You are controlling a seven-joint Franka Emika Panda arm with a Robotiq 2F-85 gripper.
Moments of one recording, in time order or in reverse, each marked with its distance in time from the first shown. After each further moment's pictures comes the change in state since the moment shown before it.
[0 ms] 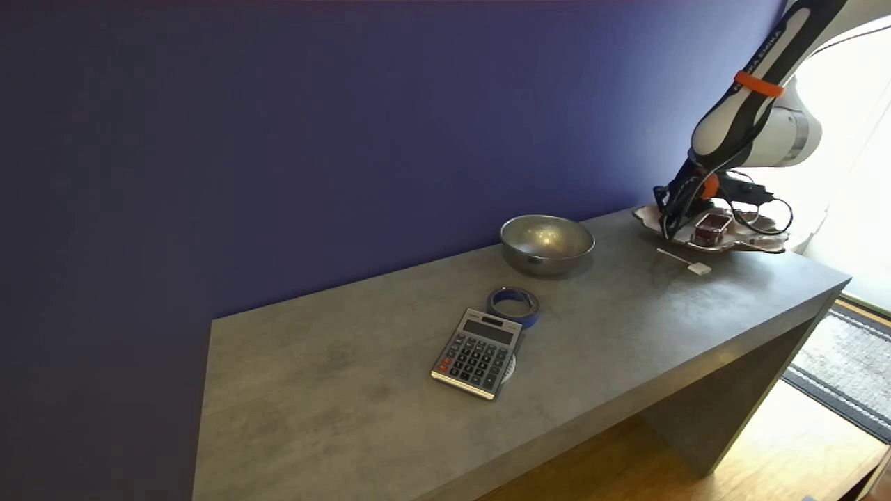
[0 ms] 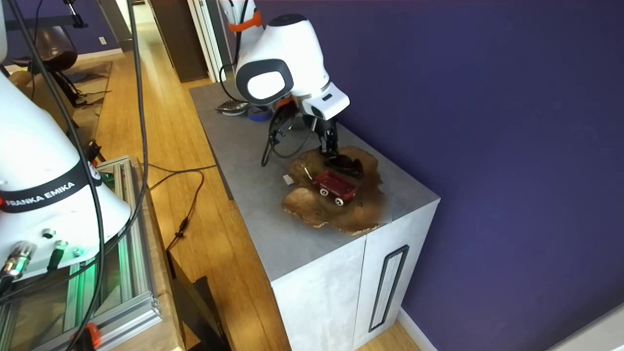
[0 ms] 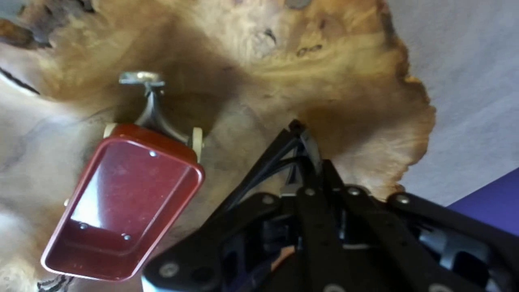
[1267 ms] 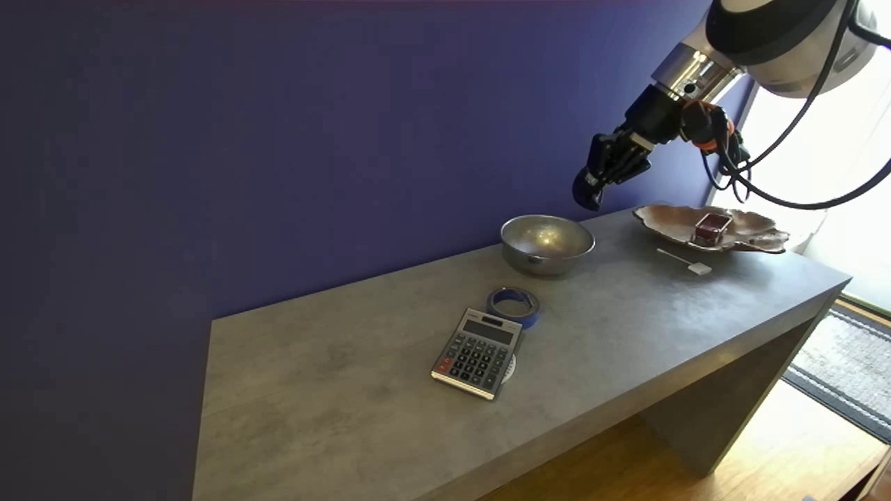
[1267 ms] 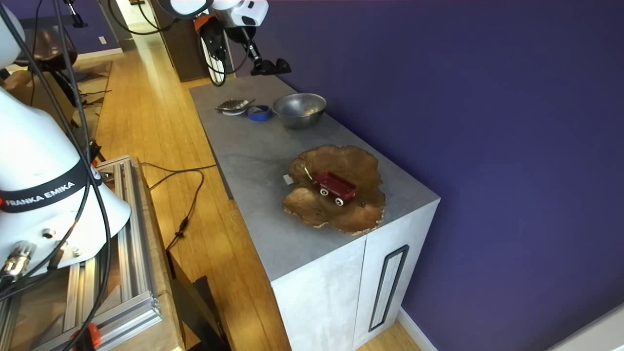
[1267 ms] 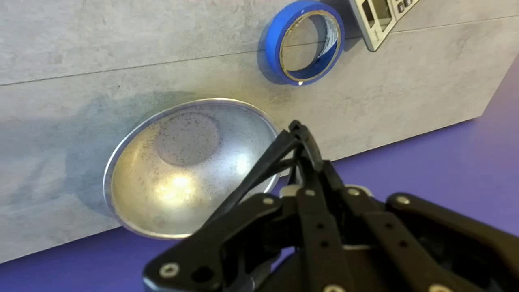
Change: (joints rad) arm -0.258 -0.364 0.870 -0.098 0.355 -0.102 -0.410
